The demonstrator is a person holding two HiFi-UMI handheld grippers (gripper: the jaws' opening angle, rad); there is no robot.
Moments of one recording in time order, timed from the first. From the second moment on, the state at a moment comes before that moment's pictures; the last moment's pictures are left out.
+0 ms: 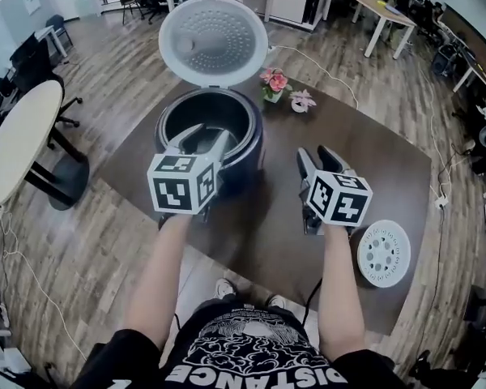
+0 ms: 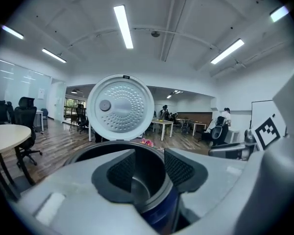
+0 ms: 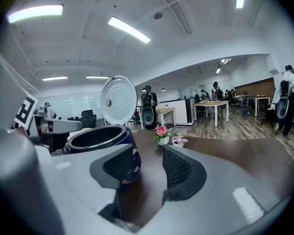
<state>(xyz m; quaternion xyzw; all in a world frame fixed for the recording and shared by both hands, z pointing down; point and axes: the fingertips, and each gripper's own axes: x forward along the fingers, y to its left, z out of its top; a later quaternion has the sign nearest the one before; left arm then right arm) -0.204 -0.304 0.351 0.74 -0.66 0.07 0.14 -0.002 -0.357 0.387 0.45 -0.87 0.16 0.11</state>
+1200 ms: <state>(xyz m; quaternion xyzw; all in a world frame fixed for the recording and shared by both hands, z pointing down) 0.202 -0.309 0.429 0.89 -0.39 0.15 0.18 0.381 -0.240 0.416 0.68 -0.70 0.20 0.09</state>
